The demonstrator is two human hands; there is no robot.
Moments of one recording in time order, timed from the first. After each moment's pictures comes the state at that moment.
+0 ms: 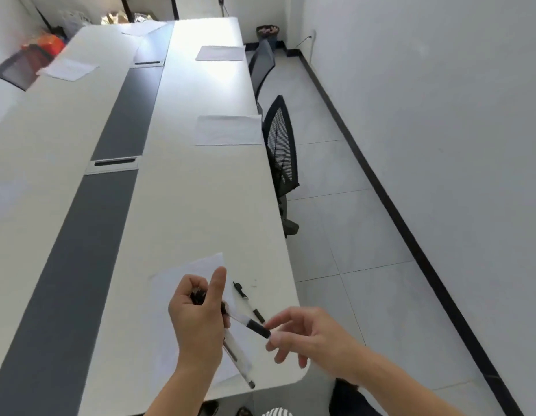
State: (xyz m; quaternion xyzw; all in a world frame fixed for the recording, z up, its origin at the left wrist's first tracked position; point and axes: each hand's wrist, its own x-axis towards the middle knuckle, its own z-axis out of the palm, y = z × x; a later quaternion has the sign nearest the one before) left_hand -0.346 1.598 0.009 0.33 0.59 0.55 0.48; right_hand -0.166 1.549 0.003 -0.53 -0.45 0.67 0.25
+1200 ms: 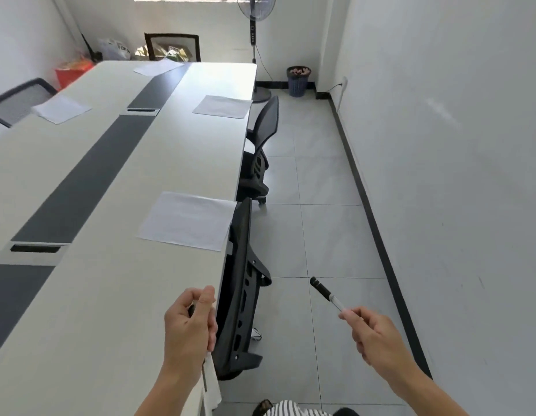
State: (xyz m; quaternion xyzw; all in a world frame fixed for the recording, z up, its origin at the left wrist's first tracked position) left_hand -0.098 1.989 0.002 0.34 0.62 0.52 0.48; right_hand 0.185 1.969 -0.019 -0.68 -0.39 0.53 0.32
